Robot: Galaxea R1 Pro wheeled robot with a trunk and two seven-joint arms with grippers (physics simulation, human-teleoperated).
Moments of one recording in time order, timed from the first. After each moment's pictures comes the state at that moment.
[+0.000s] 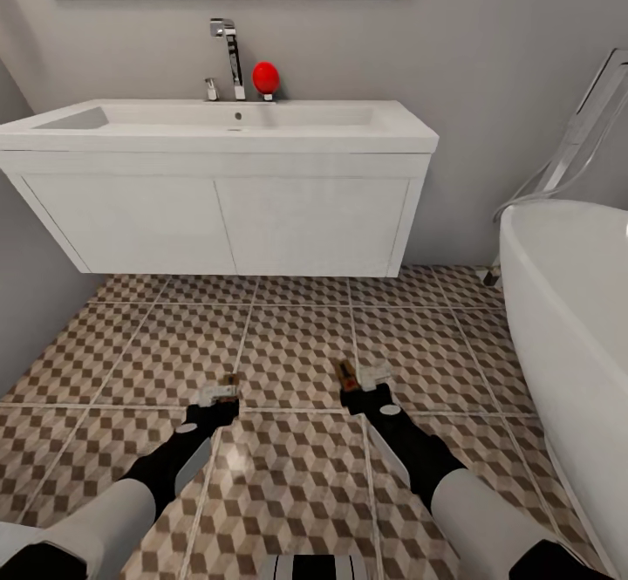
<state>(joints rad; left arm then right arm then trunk) -0.73 0.06 -0.36 -0.42 0.39 0.01 0.18 -0.74 0.07 0.47 -0.58 -0.24 0.17 -0.17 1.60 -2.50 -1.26</state>
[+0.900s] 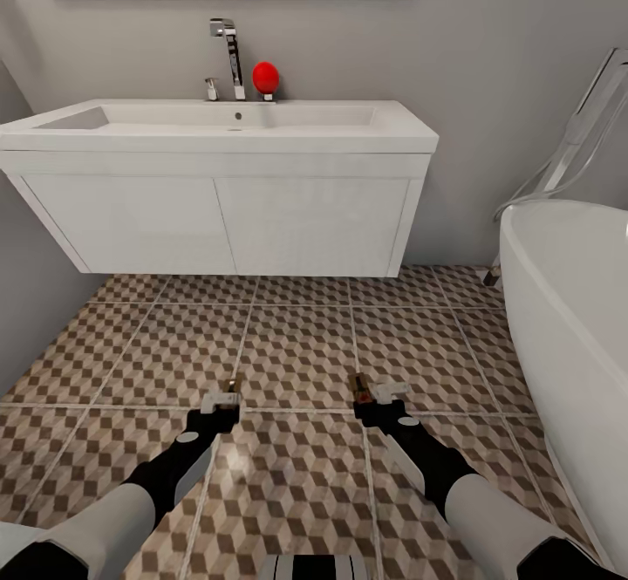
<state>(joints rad) -0.73 0.06 -0.43 -0.37 0.40 -0.05 0.18 -0.74 0.03 0.47 -0.47 -0.38 0.11 -0.13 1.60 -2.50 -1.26</state>
